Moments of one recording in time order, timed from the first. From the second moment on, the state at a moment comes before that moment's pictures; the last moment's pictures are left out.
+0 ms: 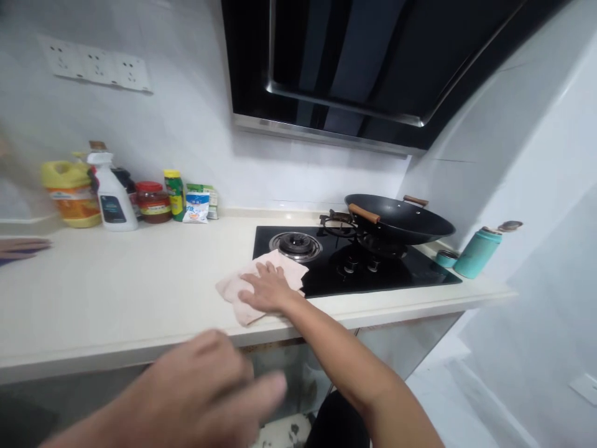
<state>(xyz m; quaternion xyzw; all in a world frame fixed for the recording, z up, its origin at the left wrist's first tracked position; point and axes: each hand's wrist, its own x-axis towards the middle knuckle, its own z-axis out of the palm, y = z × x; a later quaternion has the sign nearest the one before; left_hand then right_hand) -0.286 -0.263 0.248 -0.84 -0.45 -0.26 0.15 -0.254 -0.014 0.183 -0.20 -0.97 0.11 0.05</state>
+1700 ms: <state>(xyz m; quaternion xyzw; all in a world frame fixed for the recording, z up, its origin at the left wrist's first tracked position) -0.427 -0.080 0.189 -0.72 -0.69 -0.07 0.02 -0.205 0.216 0.184 -0.52 -0.85 -0.07 0.07</state>
